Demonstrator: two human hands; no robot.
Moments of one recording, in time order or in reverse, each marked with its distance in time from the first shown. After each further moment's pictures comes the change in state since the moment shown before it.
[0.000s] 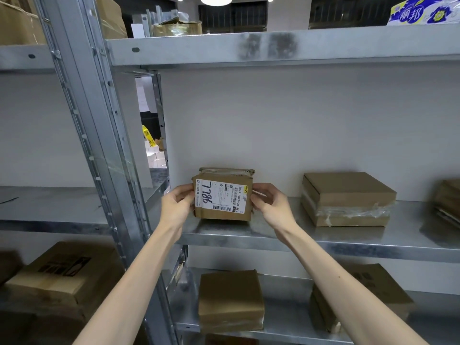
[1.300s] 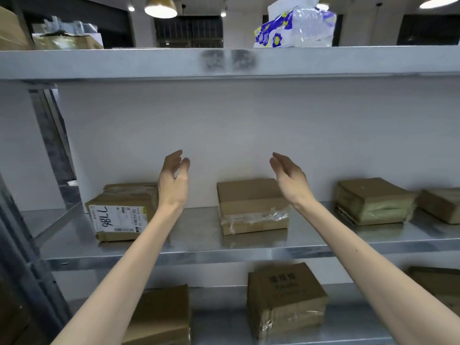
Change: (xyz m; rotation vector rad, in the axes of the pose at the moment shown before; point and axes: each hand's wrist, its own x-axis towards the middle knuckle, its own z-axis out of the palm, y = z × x) left_hand -0.044 0.061 0.220 0.021 -0.017 0.334; right_hand 0.033 -0.059 -0.253 -0.385 0.178 -0.104
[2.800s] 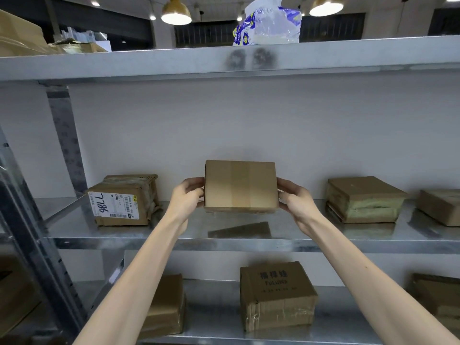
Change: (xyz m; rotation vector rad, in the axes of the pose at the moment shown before) left_hand -0.073 -0.001 0.042 -0.025 -0.176 -0.317; right_hand -0.030 0.071 -0.050 0.433 -0.163 0.236
